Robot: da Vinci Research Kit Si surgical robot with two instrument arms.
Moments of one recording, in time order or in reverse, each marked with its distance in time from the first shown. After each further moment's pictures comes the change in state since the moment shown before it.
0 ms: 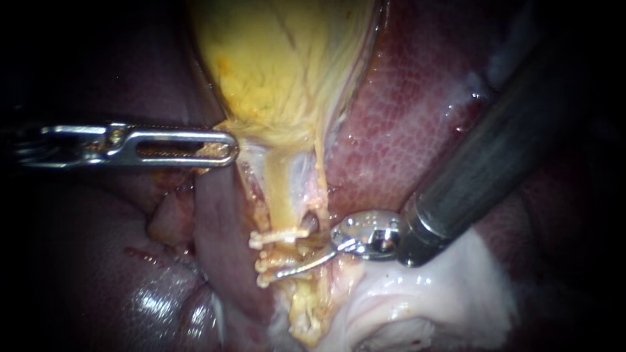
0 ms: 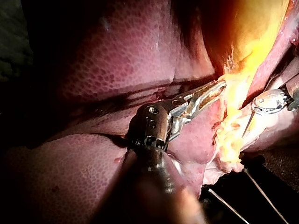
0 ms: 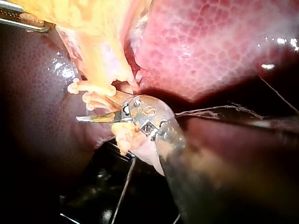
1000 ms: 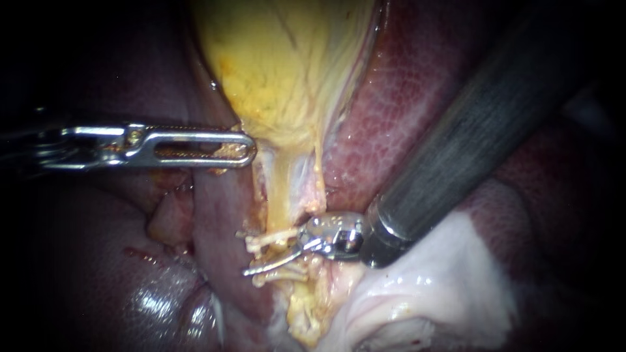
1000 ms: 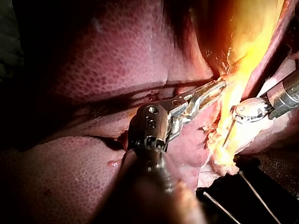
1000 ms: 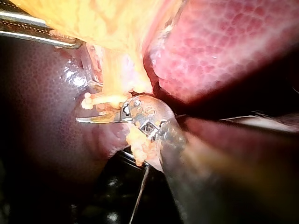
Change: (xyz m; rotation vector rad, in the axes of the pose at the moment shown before) right arm 0.001 0.001 0.003 0.017 0.018 0.003; left arm 0.000 0.000 0.002 -0.011 -0.008 0.000
